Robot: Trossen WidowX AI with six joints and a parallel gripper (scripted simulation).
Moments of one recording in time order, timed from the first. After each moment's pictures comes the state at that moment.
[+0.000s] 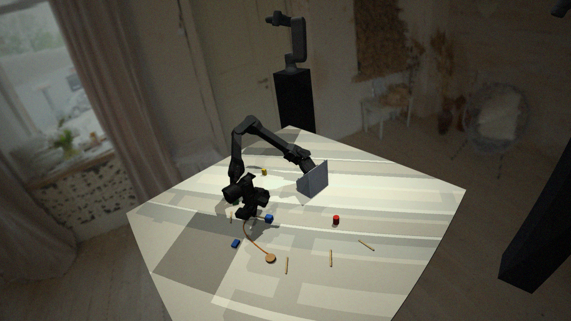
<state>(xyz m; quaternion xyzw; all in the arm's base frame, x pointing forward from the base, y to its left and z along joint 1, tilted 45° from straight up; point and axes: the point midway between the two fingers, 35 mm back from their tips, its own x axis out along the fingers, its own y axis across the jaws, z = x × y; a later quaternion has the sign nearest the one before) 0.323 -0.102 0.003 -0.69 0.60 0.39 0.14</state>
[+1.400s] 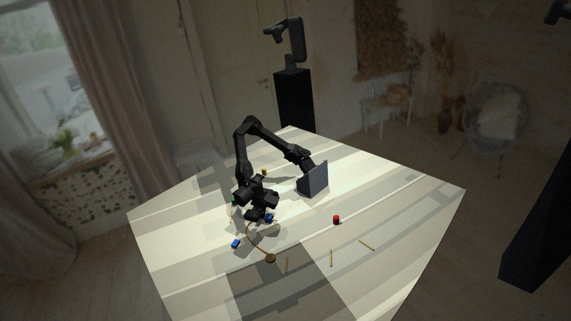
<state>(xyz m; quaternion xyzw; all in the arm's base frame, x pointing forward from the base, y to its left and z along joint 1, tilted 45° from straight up) 0.306 -0.073 -0.025 -0.69 0.60 0.39 0.13</state>
